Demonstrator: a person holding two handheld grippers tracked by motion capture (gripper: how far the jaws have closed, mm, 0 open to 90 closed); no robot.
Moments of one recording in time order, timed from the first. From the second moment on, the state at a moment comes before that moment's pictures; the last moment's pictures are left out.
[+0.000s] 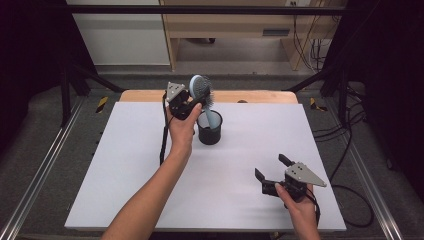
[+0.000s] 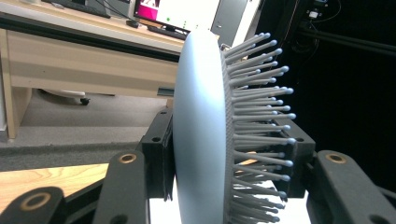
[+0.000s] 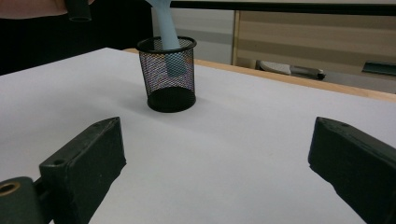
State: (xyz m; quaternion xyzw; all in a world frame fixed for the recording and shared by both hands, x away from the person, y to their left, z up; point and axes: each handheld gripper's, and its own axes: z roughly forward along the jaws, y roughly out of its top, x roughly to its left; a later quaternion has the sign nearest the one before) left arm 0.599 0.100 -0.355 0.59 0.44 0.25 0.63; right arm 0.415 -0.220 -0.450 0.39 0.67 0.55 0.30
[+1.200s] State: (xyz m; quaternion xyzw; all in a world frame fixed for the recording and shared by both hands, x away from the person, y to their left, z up) left arm 0.603 0.098 -0.364 0.59 0.44 0.25 0.62; right arm 0.415 -0.220 -0.451 0.40 0.67 0.55 0.30
